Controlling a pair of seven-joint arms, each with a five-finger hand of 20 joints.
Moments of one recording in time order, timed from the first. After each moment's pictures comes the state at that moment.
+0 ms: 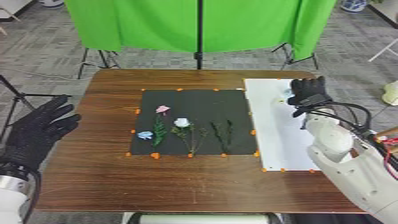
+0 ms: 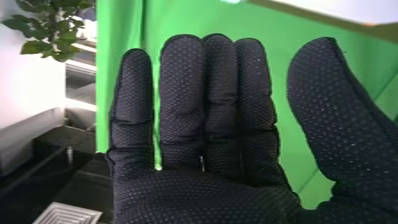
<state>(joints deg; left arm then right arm) 131.8 -58.1 -116.1 -123.4 37.4 1.2 1.0 -72.4 -44.5 56.5 -85.1 -148.3 7.3 24.9</state>
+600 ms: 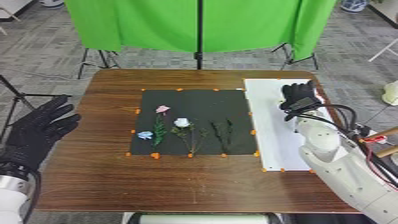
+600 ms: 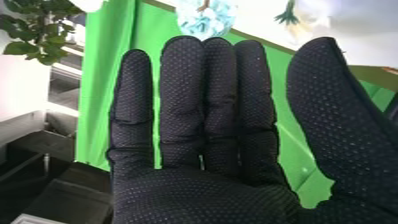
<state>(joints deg) 131.7 -58.1 -116.0 -123.4 37.3 1.3 1.0 -69.7 -47.1 53.0 -81.4 -151.1 4.1 24.4</state>
